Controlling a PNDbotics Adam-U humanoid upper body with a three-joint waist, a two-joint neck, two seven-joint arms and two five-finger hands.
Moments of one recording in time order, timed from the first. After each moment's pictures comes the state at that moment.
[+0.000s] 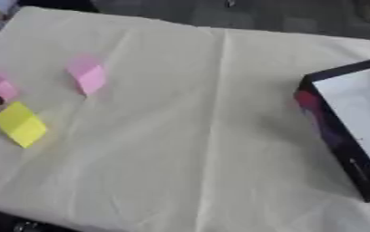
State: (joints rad) left arm -0.94 0.68 -0.13 -0.66 -0.85 0.42 -0.60; right arm -0.22 -0.53 -0.17 -1.77 -0.37 -0.10 -0.12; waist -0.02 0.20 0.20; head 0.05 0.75
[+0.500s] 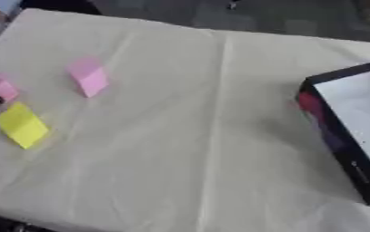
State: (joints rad) left arm -0.95 0.67 -0.13 -0.67 -0.86 0.42 -0.60; right arm -0.22 -0.53 -0.17 -1.77 -0.37 -0.10 -0.12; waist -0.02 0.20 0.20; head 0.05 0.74
